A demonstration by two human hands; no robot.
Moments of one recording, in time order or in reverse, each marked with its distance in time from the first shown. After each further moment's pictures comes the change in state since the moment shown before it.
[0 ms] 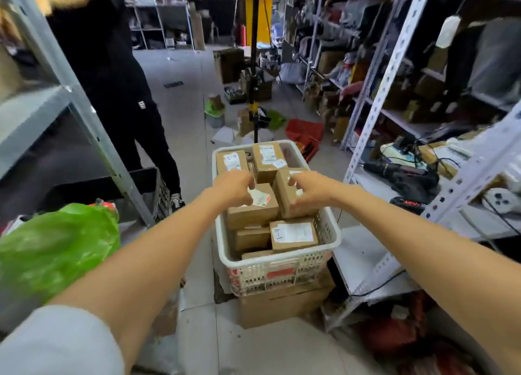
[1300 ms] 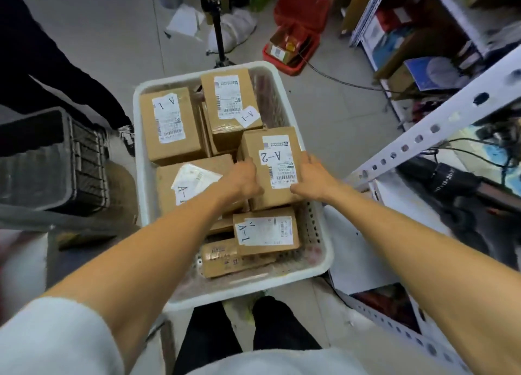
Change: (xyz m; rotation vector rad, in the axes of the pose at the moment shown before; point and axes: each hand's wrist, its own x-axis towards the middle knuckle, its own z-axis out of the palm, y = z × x) left_hand 0.305 0.033 0.159 -0.244 -0.438 -0.166; right_hand 0.248 0.229 0.083 0.267 -0.197 0.364
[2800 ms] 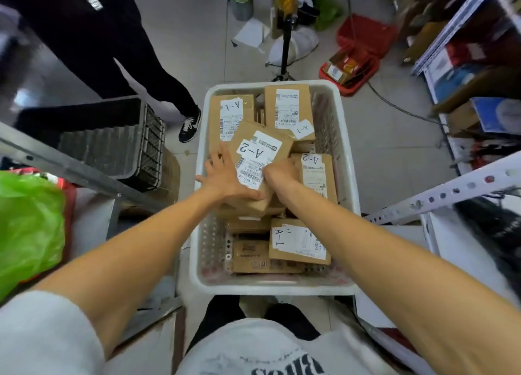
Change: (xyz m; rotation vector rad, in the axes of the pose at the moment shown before) left_hand -0.069 -0.105 -0.035 -0.138 0.242 -0.371; right_hand 0.061 -0.146 0.079 0.731 0.042 0.252
